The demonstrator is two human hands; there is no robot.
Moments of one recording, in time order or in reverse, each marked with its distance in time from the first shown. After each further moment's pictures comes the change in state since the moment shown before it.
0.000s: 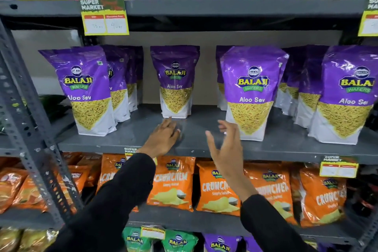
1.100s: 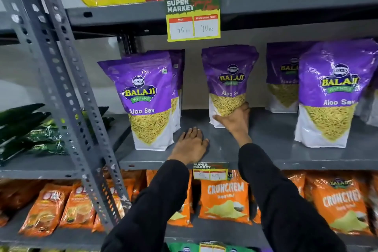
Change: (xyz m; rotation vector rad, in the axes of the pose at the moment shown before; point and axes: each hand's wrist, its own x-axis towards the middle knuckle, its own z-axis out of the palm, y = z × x) left_hand 0.010 -0.129 -0.043 0.200 -0.161 -0.006; right_hand 0.103 -0.060 0.220 -0.135 -0.208 0.618
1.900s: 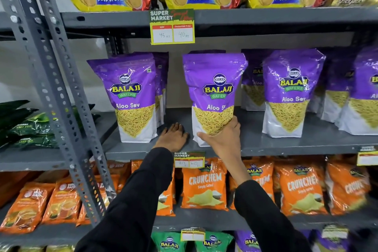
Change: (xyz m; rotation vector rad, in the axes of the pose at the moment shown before) left_hand -0.017 0.012 -0.019 0.121 -0.059 0.014; right_hand -0.124 0.018 -0.074 0.003 0.045 -0.086
